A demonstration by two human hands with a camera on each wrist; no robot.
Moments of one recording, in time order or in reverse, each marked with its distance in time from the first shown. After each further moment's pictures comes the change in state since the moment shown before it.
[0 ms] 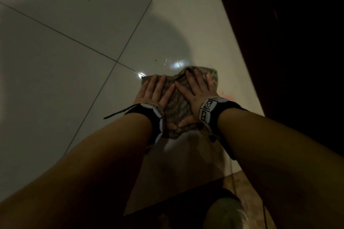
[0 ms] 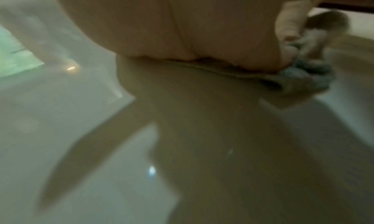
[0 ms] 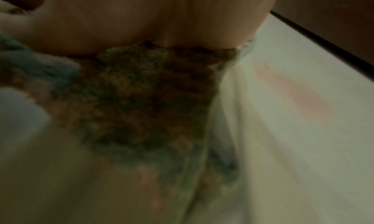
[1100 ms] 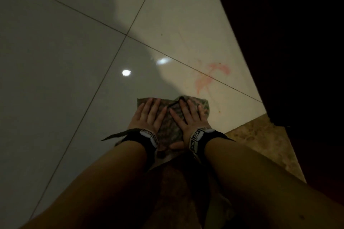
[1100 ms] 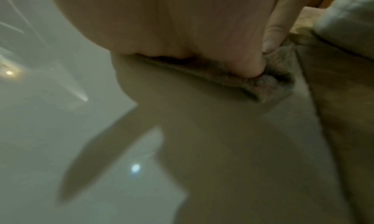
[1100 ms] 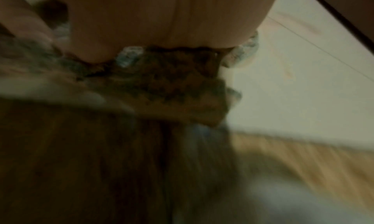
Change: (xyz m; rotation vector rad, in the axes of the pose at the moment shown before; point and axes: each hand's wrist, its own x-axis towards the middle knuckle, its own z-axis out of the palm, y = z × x) left_hand -0.125 0.009 0.072 0.086 -0.183 0.115; right_hand -0.104 -0.126 0.077 0.094 -0.190 0.122
